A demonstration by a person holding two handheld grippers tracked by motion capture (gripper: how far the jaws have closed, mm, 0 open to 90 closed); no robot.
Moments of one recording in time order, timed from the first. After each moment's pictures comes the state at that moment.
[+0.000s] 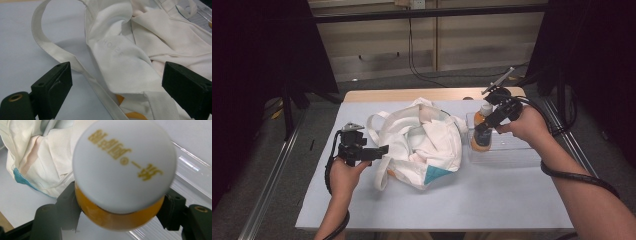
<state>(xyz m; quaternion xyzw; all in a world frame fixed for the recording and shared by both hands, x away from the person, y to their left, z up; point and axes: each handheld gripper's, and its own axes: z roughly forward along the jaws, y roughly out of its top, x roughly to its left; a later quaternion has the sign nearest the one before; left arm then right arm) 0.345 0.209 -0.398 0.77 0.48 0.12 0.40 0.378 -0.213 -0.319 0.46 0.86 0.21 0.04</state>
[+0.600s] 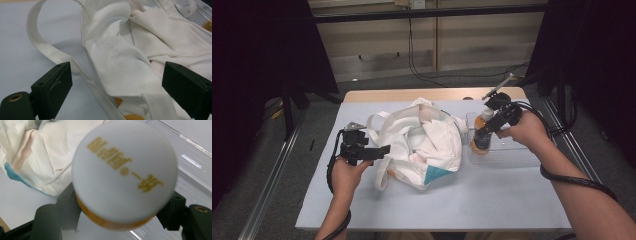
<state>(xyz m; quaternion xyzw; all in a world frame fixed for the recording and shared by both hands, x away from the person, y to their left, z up) 0.348 0.204 -0.400 0.78 0.47 0.12 0.40 0.375 -0.216 -0.334 0.46 0.86 0.21 0.04</state>
